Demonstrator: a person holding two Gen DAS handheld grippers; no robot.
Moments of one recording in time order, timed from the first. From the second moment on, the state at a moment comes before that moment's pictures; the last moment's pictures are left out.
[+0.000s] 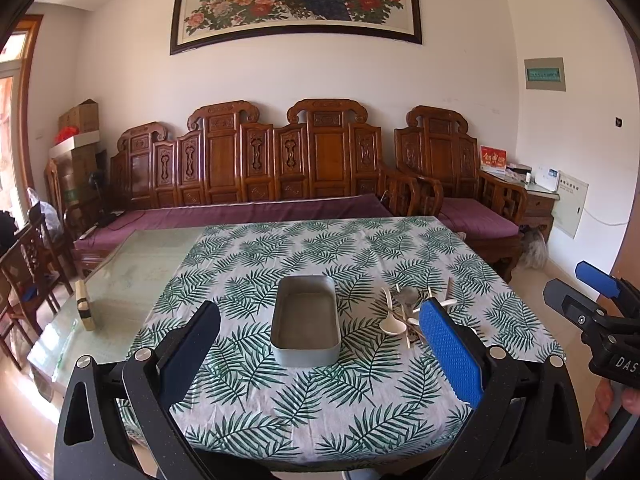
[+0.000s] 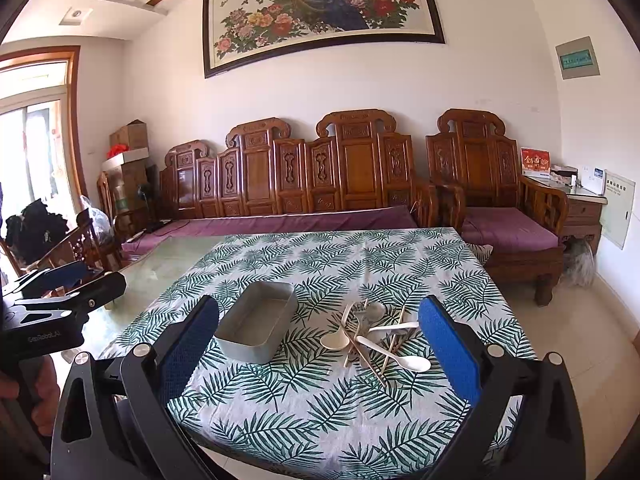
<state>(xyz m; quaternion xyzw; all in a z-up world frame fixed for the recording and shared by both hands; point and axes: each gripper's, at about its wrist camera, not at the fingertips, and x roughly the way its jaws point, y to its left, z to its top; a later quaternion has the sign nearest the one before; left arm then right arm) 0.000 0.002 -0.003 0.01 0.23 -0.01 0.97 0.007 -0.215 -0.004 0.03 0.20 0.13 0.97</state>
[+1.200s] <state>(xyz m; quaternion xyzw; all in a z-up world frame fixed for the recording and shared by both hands) -0.001 -0.002 0.003 0.01 0.23 -0.01 0.97 0.006 -0.211 -0.012 0.03 0.20 0.13 0.97</state>
